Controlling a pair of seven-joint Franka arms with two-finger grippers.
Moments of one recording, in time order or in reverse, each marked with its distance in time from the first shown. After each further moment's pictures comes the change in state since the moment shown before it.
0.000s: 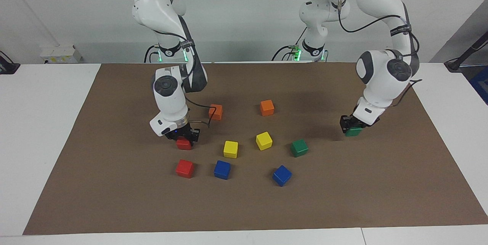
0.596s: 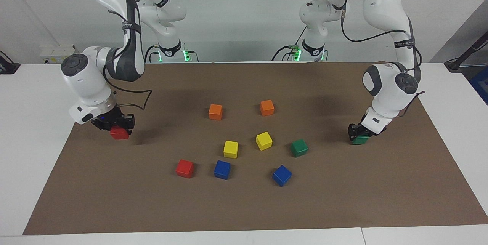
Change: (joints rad) left arm 0.032 0.084 0.001 -0.038 0.000 0.122 0.041; right arm -0.353 -0.137 -0.009 -0.050 -0.018 -0.079 -0.480
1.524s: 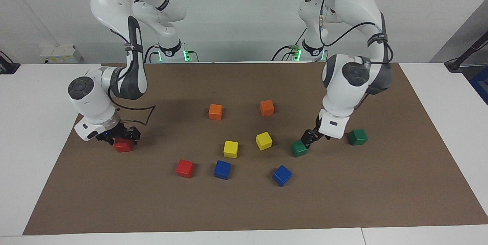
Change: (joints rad) left arm -0.368 0.136 -0.016 0.418 0.093 -0.212 -0.797; right arm 0.027 0.124 0.011 0.189 -0.005 -0.111 0.051
